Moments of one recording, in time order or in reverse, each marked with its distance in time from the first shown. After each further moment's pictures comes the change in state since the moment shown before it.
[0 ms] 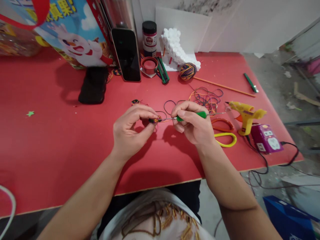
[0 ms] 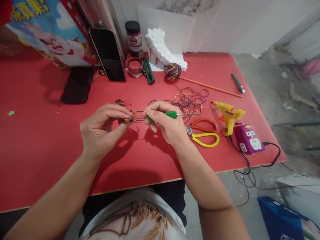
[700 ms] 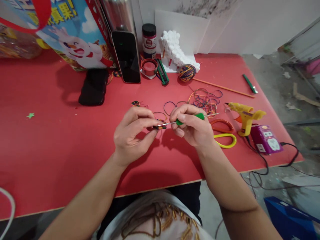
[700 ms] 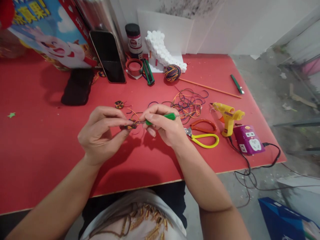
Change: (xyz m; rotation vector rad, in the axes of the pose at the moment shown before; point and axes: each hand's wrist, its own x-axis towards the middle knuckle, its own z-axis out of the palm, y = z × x) left_hand -0.001 0.001 -0.002 0.180 0.001 0.269; right_hand -0.001 -0.002 0.001 0.127 -0.094 0.064
